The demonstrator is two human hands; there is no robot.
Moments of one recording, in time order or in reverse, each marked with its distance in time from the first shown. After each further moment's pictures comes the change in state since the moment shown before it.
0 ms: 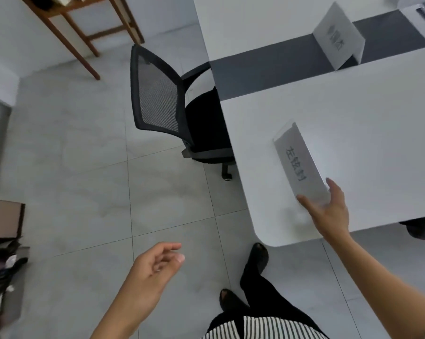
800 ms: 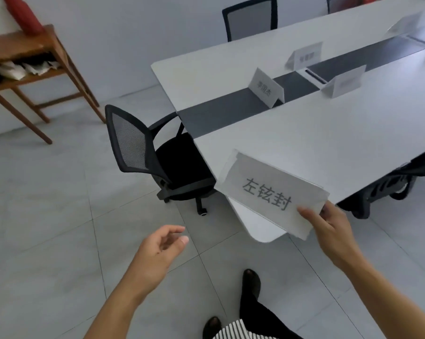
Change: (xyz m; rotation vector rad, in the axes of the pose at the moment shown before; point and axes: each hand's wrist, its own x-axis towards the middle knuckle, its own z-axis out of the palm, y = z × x) left_hand 0.014 0.016 -0.069 0.109 -0.225 0.375; right_hand -0.195 -0.085 -0.046 0.461 0.066 -0.189
